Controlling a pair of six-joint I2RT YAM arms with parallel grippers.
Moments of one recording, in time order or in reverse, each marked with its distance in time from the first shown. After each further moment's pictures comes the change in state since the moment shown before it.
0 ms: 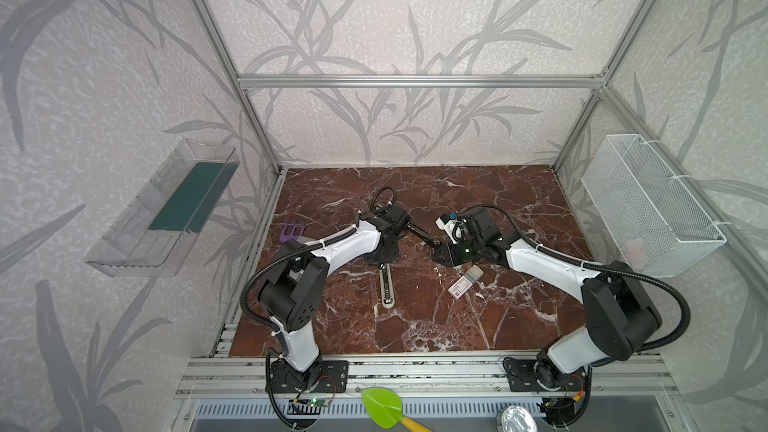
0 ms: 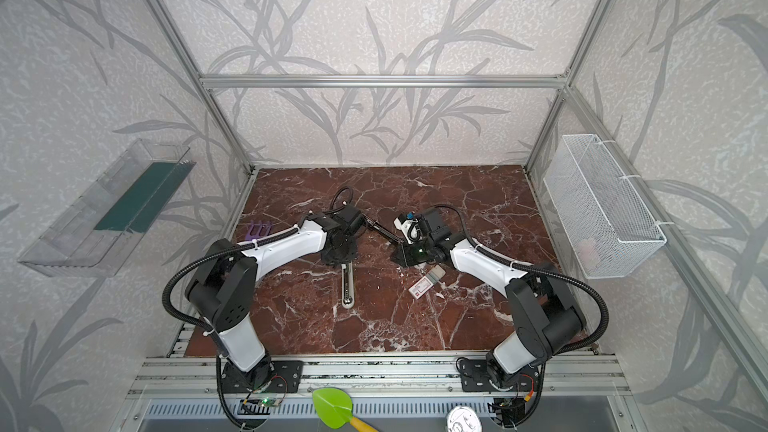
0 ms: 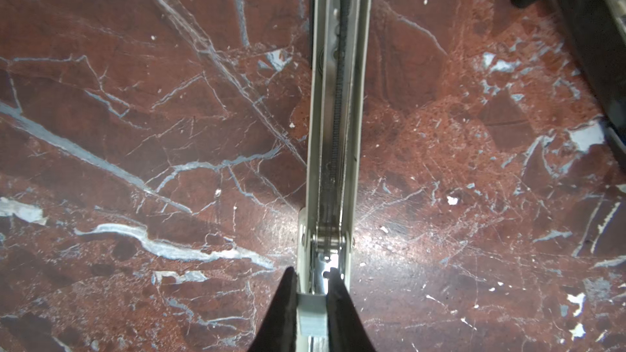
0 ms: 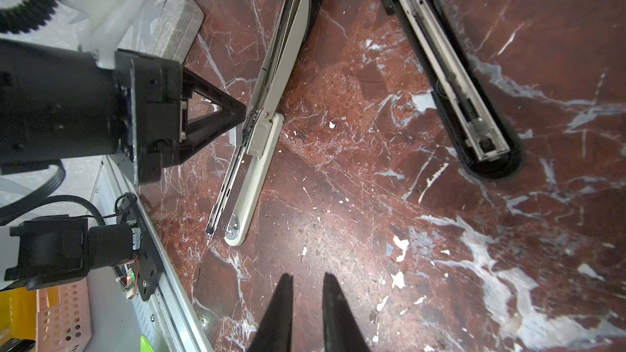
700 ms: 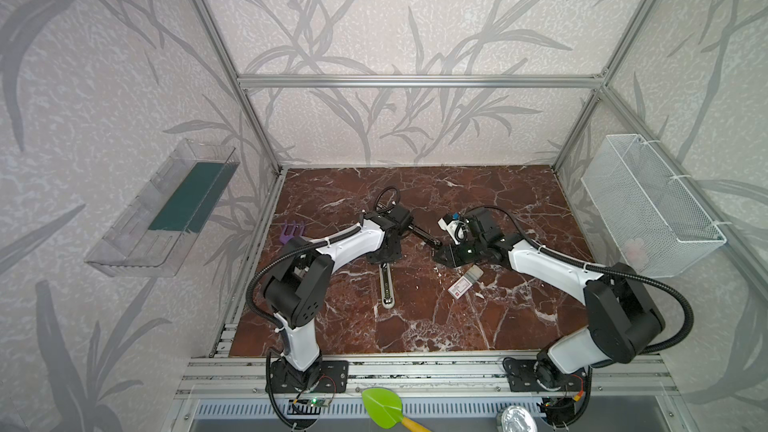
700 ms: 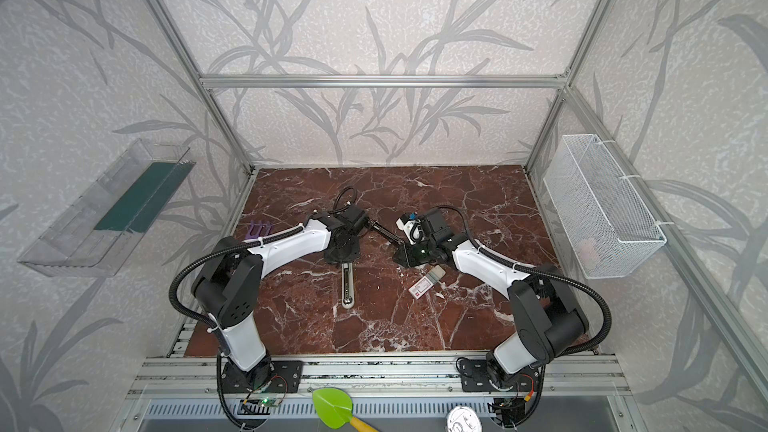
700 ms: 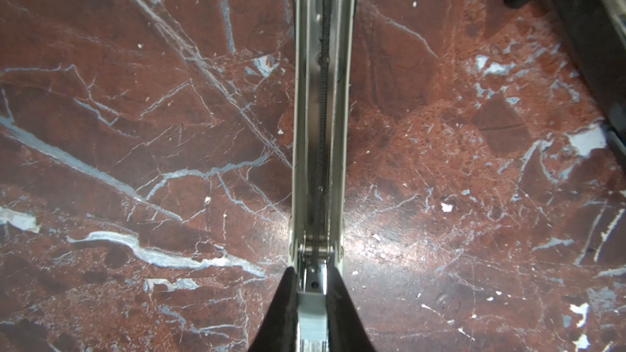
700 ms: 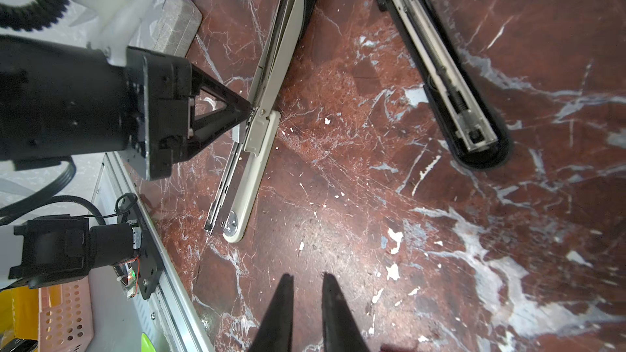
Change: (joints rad) left arm -0.016 0.038 0.029 -0.005 -0.018 0.000; right arm -0.013 -0.016 -0.019 0.000 -0.006 0.000
